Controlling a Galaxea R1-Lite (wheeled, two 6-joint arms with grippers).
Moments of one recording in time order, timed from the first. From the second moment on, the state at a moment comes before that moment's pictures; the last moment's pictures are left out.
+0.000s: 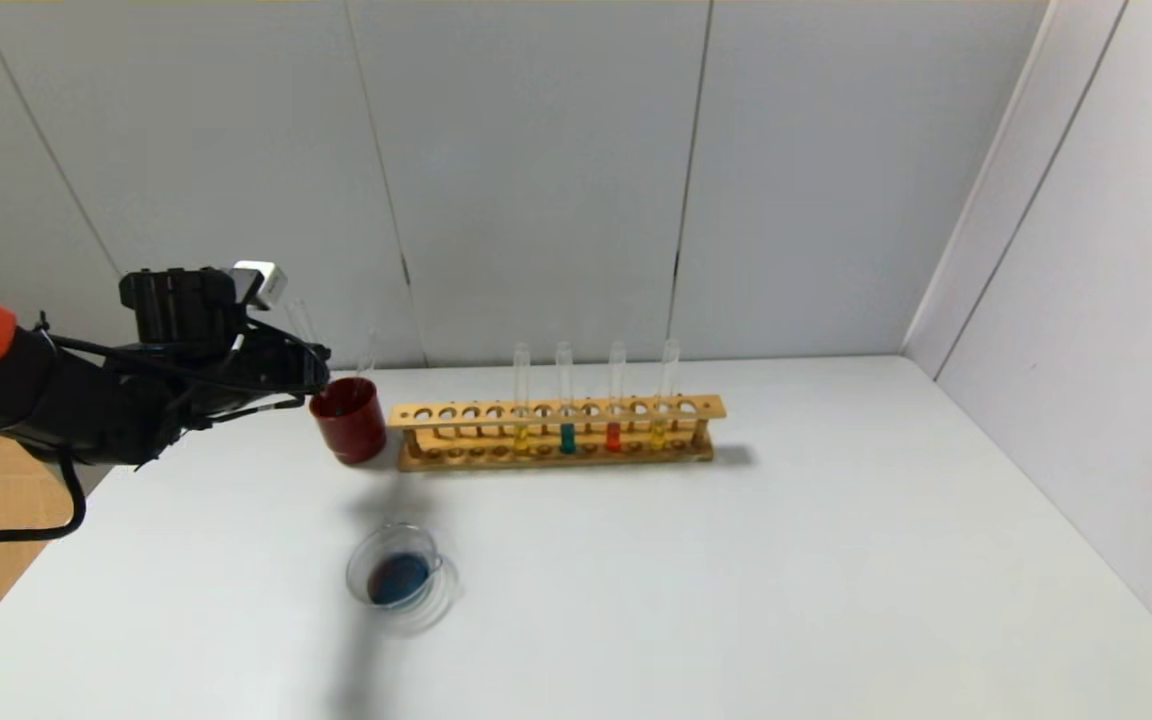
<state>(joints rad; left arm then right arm) 0.02 2.03 -1.07 -0.64 -0.14 0.06 0.00 0.00 0.00 0.00 0.00 0.00</state>
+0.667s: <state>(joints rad) 0.00 2.13 -1.07 -0.75 -0.14 0.07 0.00 0.00 0.00 0.00 0.00 0.00</state>
